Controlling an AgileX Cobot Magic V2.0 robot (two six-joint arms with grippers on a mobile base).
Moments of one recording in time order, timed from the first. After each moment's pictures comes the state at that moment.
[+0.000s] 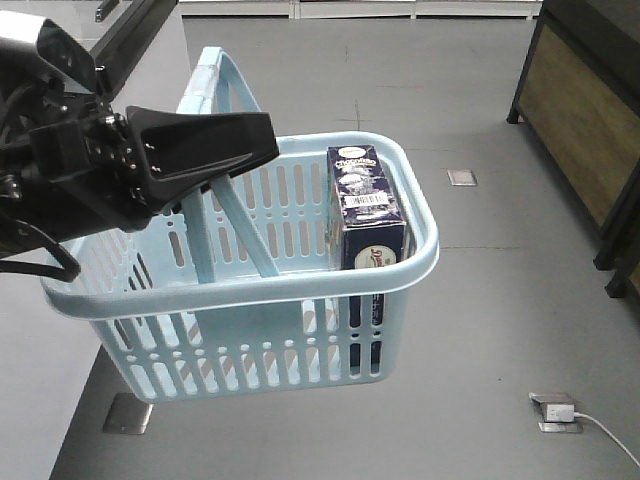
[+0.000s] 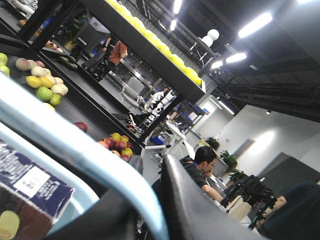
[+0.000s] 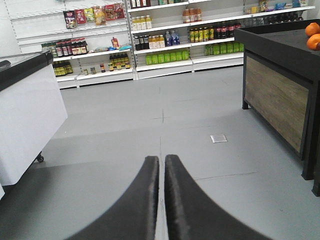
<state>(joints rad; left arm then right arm) -0.24 1.32 -0.93 1.21 -1.17 -1.94 -0.04 -0.01 0.03 0.07 0.14 0.07</state>
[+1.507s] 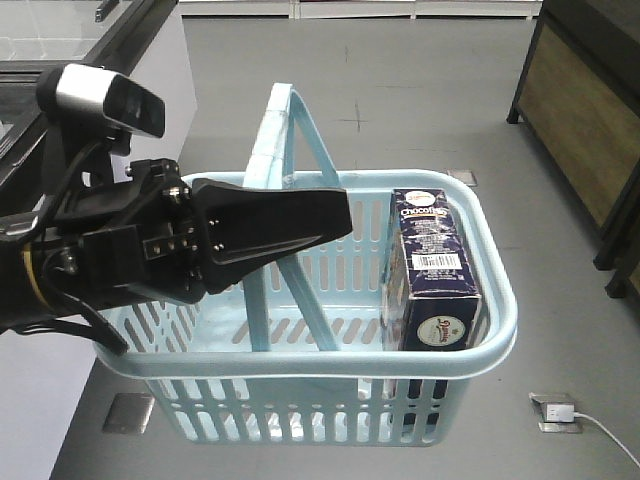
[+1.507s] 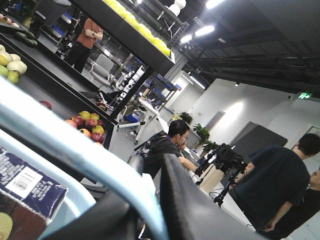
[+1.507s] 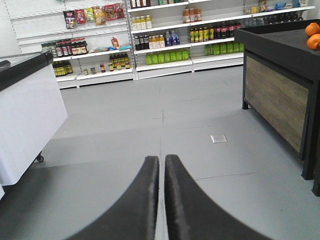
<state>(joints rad) -0.42 1.32 -0.87 1.16 -1.16 -1.81 -0.04 -0.01 0.03 0.07 0.14 0.07</state>
